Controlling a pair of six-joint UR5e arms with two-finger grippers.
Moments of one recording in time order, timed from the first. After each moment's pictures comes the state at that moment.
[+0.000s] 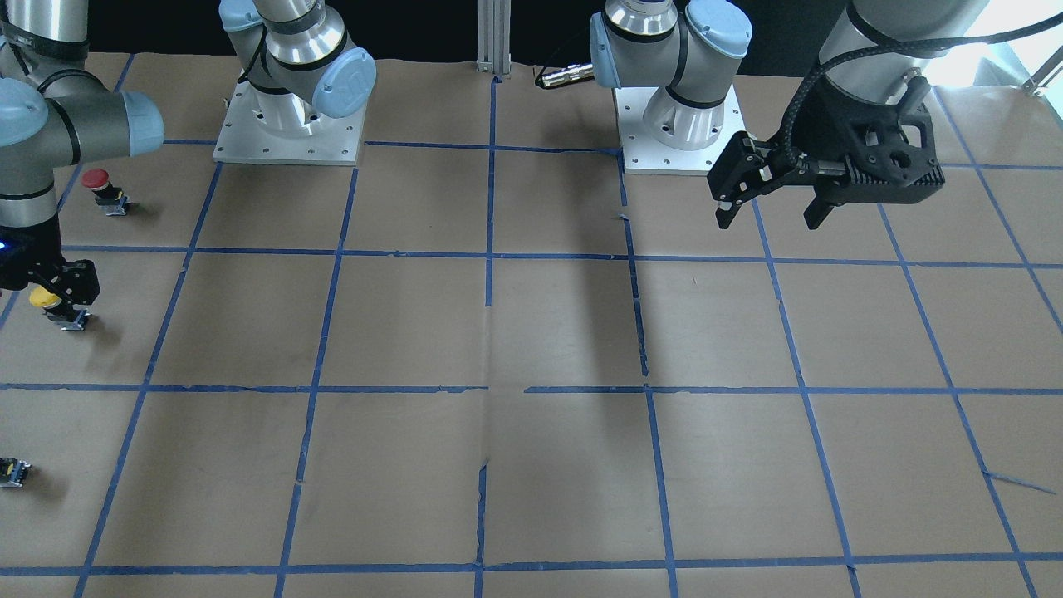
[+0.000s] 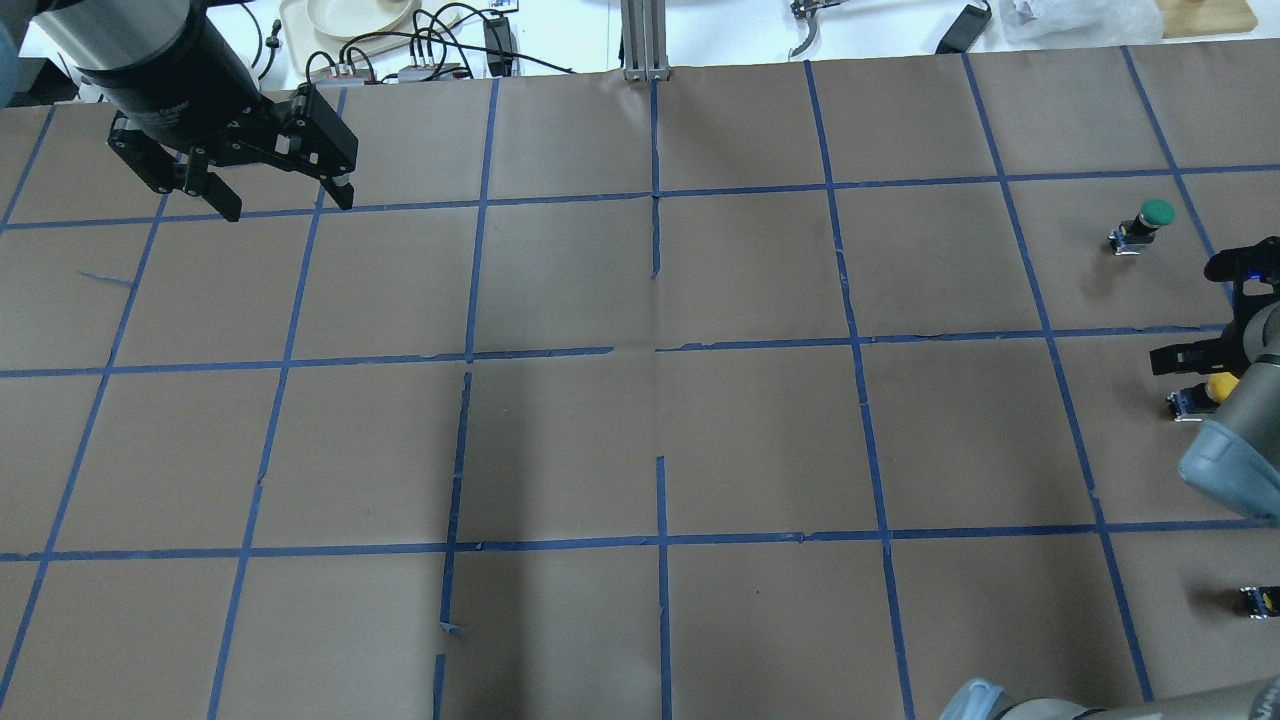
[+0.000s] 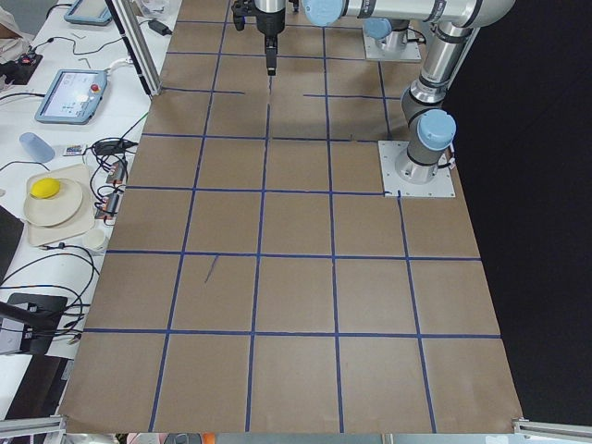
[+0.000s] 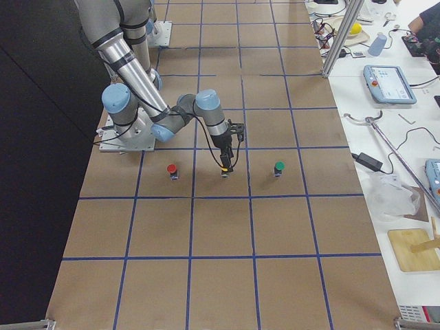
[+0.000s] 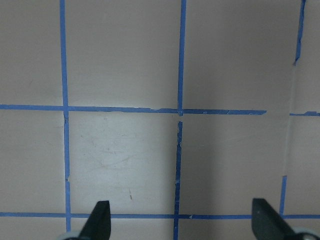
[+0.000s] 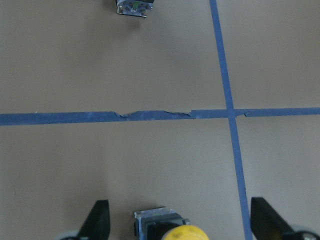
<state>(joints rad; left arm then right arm) -1.49 -1.59 -1.47 -1.62 1.53 0.04 0.89 -1.42 2.31 -2.95 -1.65 -0.65</state>
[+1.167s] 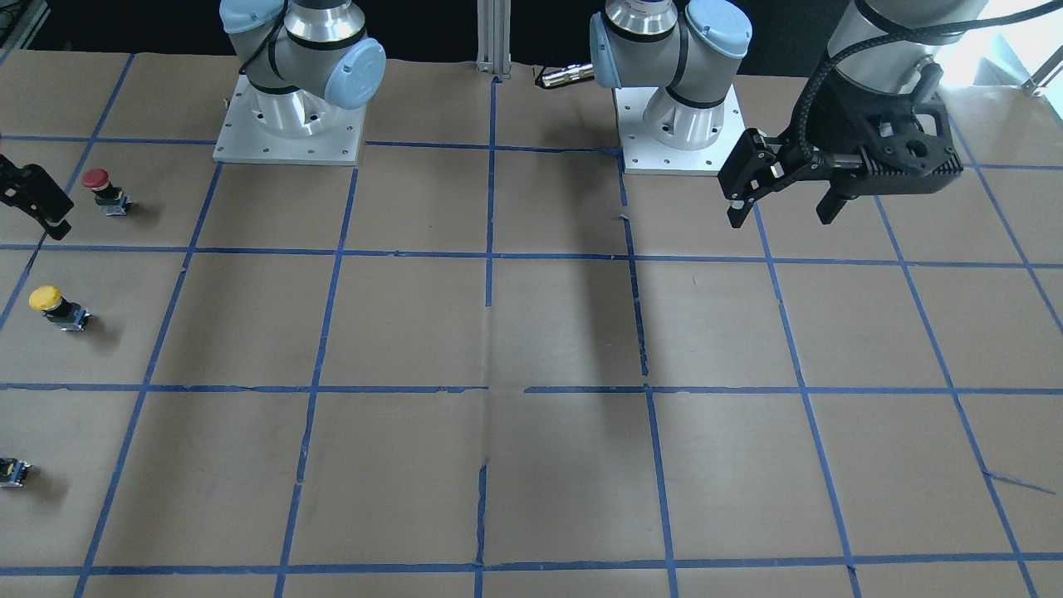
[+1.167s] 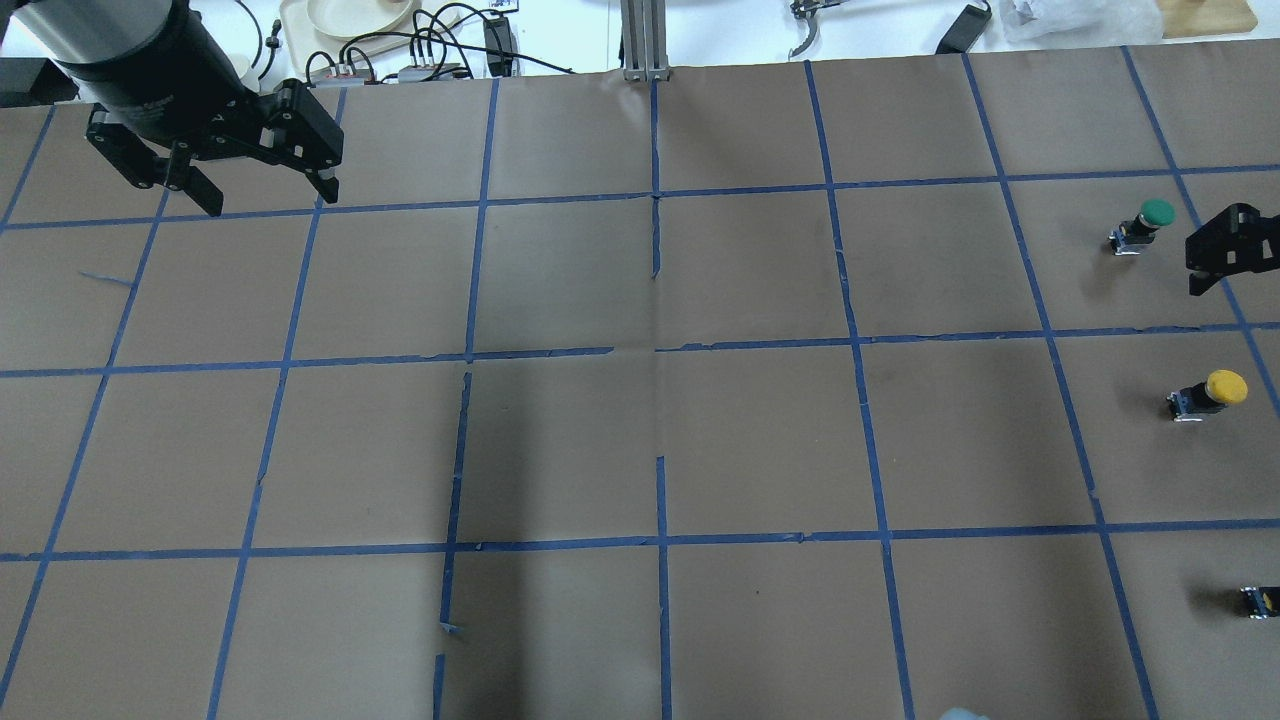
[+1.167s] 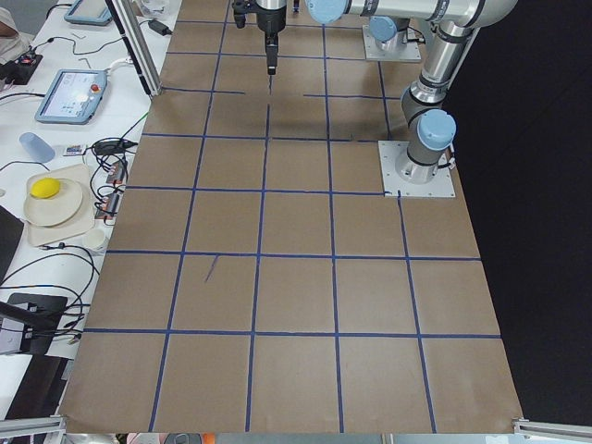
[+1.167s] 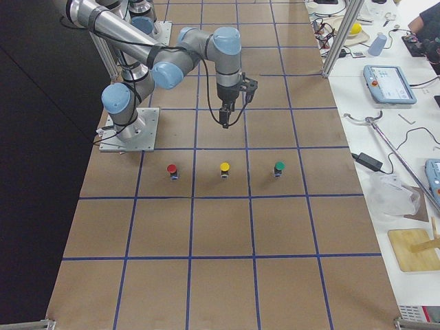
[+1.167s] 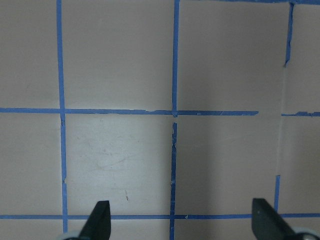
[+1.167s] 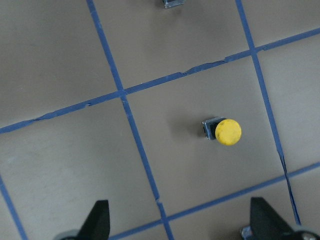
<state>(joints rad) -1.48 -1.59 -1.47 -1.61 1.56 0.00 1.06 -1.69 1.83 -1.79 -1.64 -0.20</state>
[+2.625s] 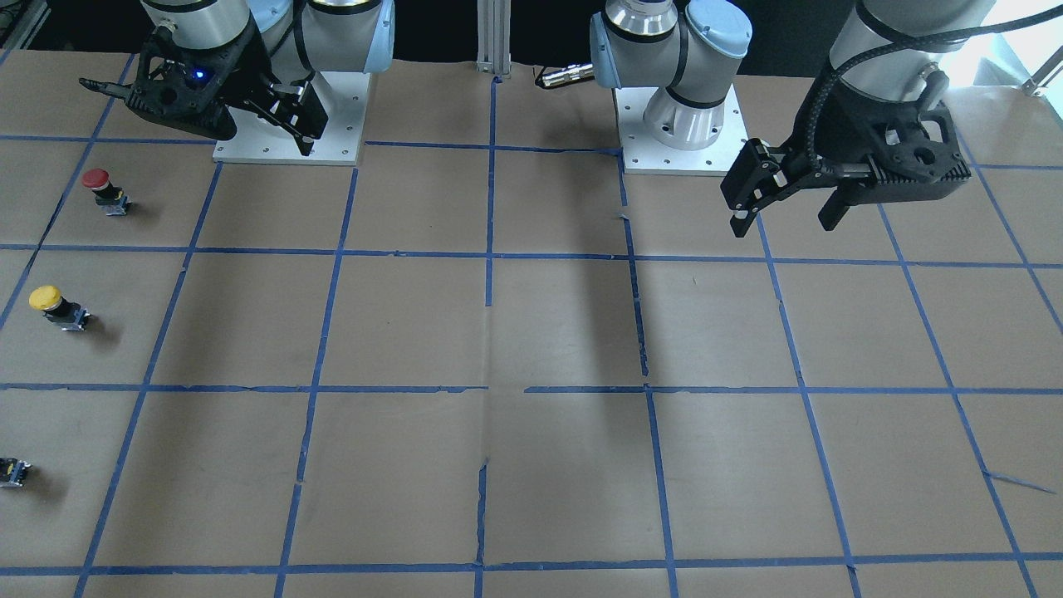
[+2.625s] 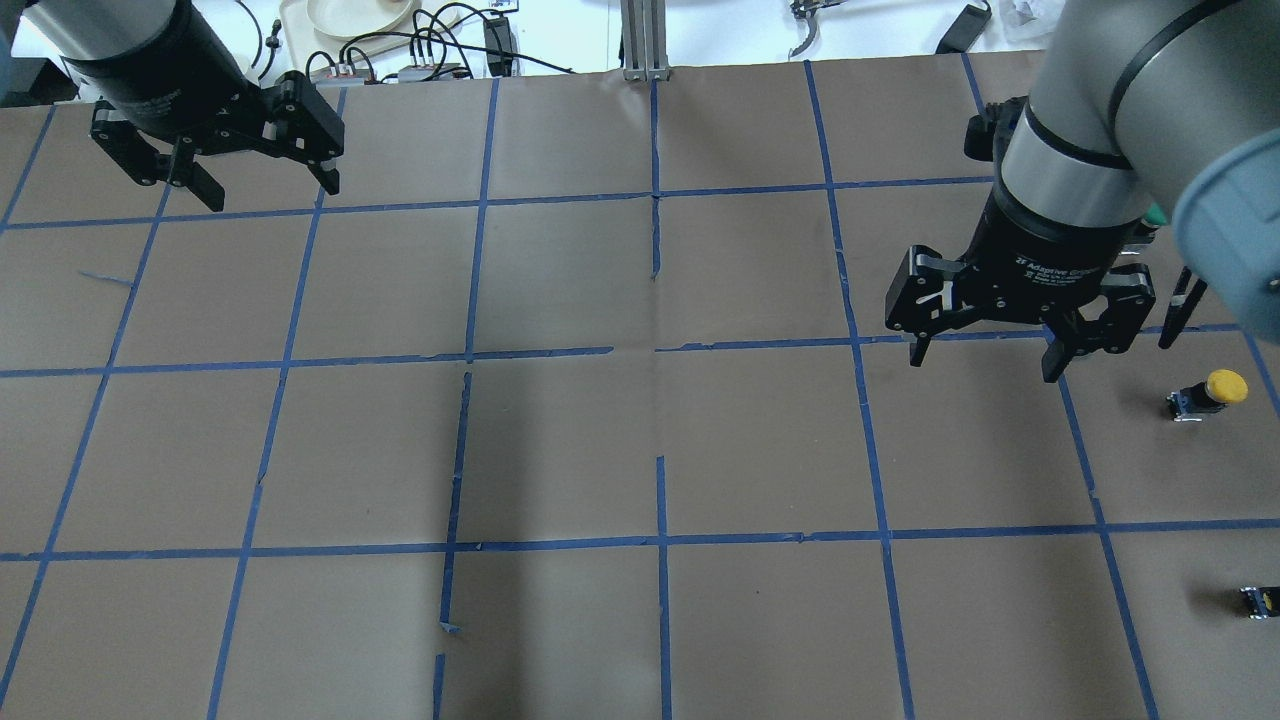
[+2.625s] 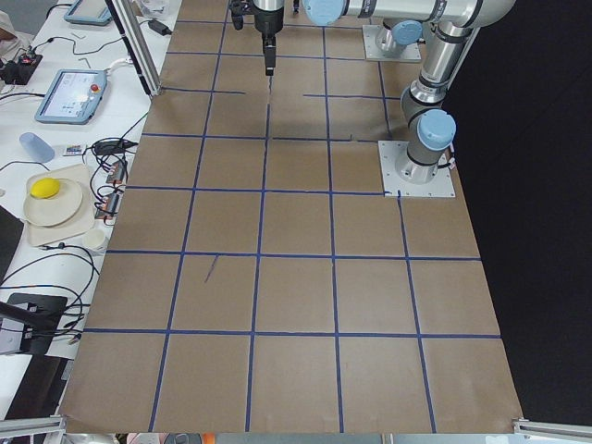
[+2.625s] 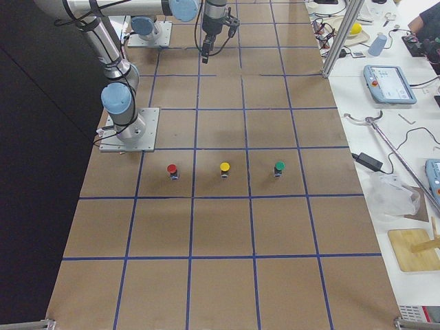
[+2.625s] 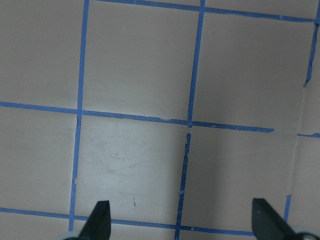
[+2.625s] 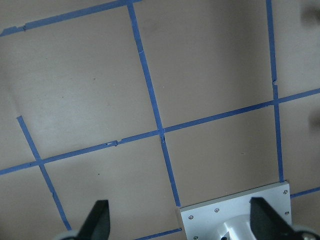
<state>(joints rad) -1.48 -1.60 -1.47 -1.58 1.57 -0.03 1.59 -1.72 1.71 -1.39 -1.62 0.25</state>
